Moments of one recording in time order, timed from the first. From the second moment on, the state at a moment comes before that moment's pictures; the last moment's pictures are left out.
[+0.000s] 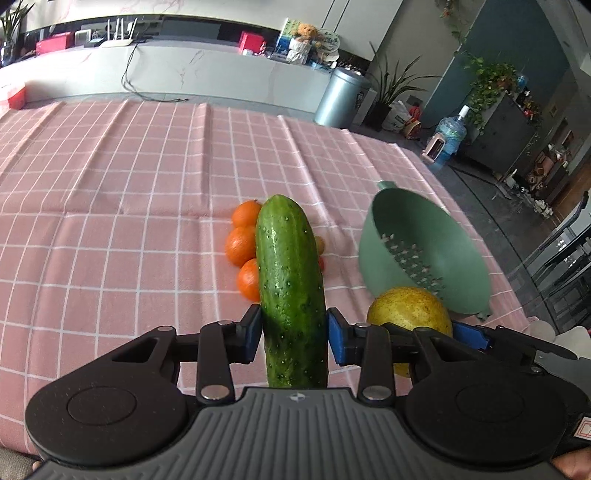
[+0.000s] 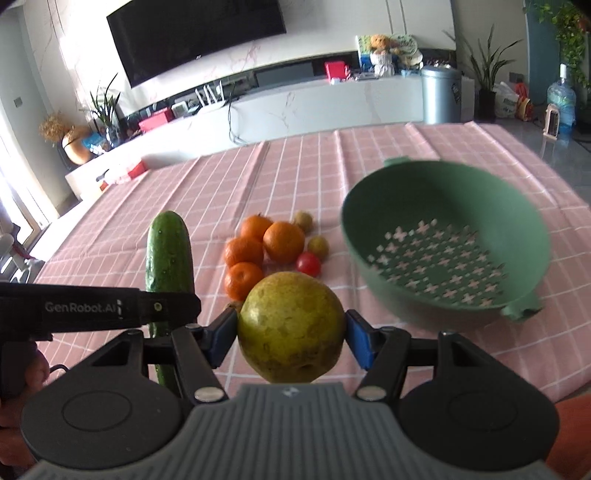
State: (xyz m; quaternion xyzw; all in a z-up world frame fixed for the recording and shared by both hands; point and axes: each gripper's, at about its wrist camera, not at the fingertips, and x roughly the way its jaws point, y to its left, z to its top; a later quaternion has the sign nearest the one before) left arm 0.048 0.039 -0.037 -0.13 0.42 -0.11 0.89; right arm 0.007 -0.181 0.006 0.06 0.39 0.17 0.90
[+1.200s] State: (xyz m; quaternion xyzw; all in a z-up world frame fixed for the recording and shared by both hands) left arm 0.173 -0.112 -0.055 -0.01 0.46 -0.21 0.87; right arm 0.110 -0.258 -0.017 -0.09 0.46 0.16 0.87
